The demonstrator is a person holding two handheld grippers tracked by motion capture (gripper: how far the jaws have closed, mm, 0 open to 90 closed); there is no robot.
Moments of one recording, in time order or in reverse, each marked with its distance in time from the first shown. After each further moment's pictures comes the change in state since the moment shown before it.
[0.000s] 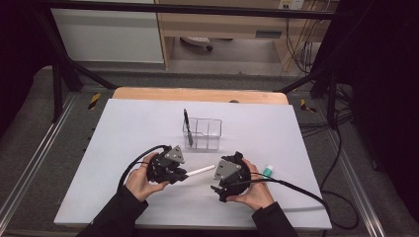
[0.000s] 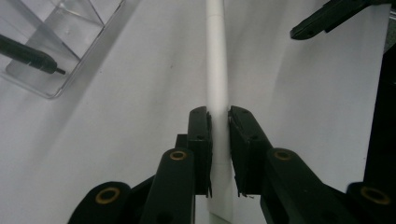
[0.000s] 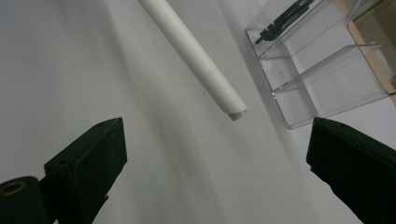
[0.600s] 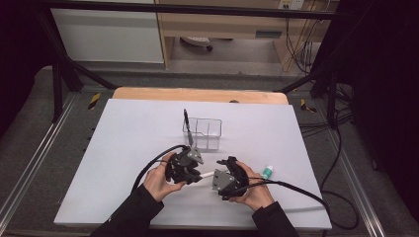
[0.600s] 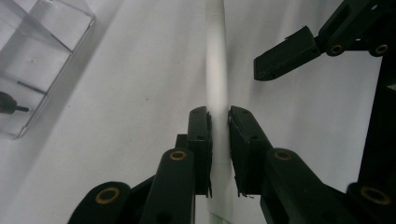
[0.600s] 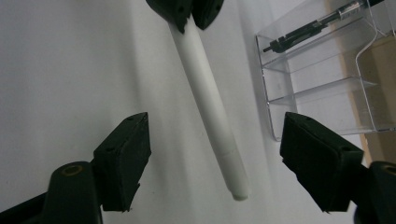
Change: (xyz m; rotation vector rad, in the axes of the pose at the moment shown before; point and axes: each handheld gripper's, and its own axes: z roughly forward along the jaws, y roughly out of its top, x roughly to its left) left arm -0.015 0.038 0.026 0.073 -0.012 0.009; right arm 0.011 -0.001 0.003 0.020 -0.041 -0.256
